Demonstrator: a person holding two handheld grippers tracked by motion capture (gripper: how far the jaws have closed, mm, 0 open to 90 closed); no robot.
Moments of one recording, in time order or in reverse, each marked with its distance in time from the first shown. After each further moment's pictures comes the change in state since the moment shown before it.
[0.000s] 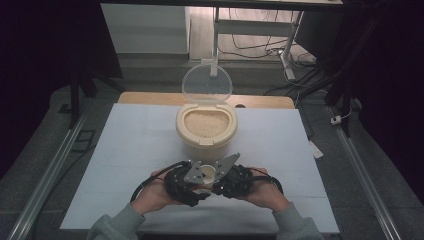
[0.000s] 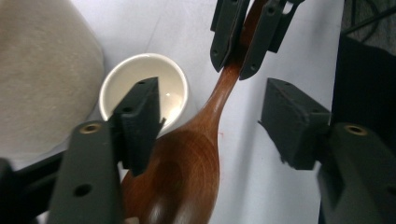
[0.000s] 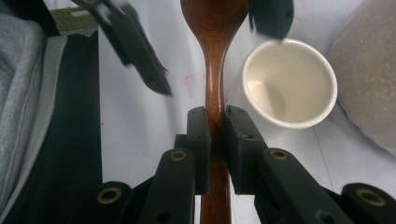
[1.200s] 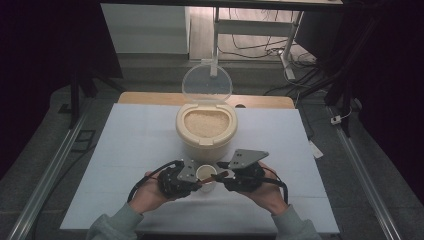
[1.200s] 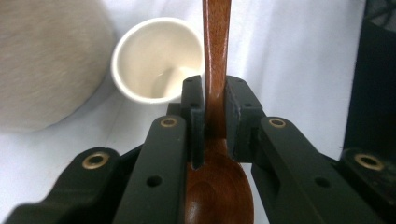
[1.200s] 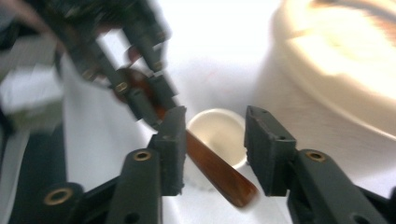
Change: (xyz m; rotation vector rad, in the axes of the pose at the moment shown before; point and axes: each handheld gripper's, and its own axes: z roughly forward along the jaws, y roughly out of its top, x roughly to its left) left arm 0.009 -0.018 -0.003 0.023 0.028 -0.038; right arm 0.002 -0.010 -0.033 -0.370 -0.237 0.176
